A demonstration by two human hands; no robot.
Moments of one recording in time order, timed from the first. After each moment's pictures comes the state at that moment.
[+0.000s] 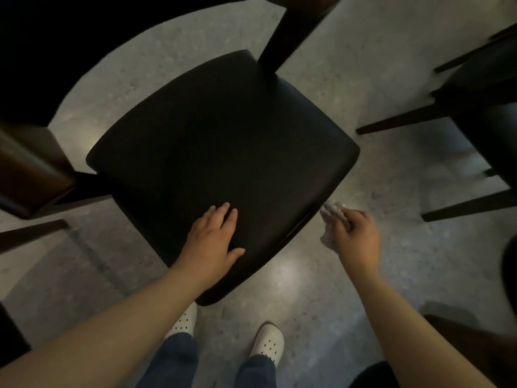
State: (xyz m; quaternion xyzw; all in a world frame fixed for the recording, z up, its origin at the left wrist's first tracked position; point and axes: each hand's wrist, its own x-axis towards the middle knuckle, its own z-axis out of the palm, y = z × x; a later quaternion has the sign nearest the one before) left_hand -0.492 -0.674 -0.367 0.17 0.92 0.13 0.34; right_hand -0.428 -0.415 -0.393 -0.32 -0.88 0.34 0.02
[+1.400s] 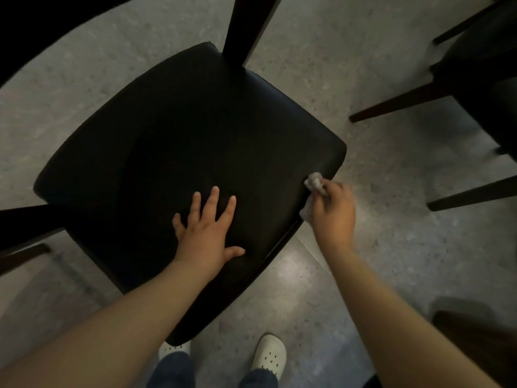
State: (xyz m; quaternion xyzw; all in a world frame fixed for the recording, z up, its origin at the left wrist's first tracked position) left_hand -0.541 -0.604 -0.408 0.16 0.93 -0.03 0.34; right_hand -0.498 -0.394 -0.434 -0.33 -0.86 0.38 0.08
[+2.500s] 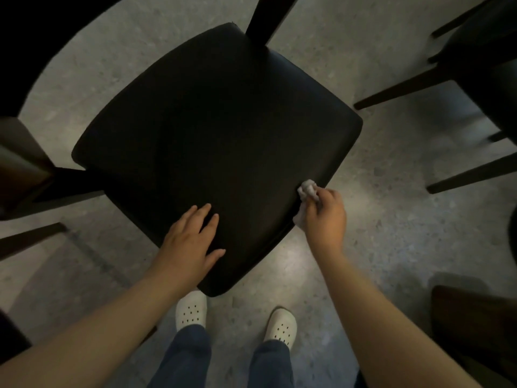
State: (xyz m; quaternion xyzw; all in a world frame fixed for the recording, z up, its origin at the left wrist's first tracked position) left_hand -0.483 -0.719 -0.383 0.21 0.92 0.06 0.34; right_hand -0.442 -0.483 -0.423 -0.35 -0.86 0.38 0.05
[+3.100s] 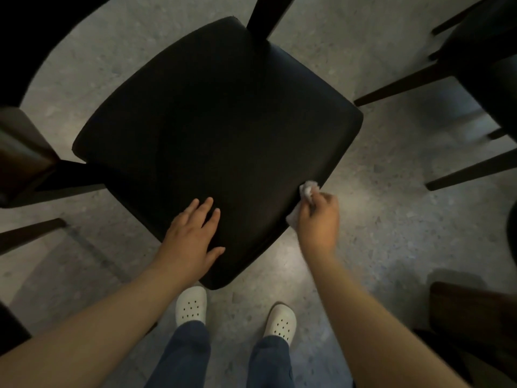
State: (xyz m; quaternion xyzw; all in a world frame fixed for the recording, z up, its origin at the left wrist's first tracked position) left_hand -0.481 -0.721 -0.389 0.22 0.91 0.04 0.34; right_hand -0.433 -0.499 -0.429 -0.40 -0.83 0.38 0.04
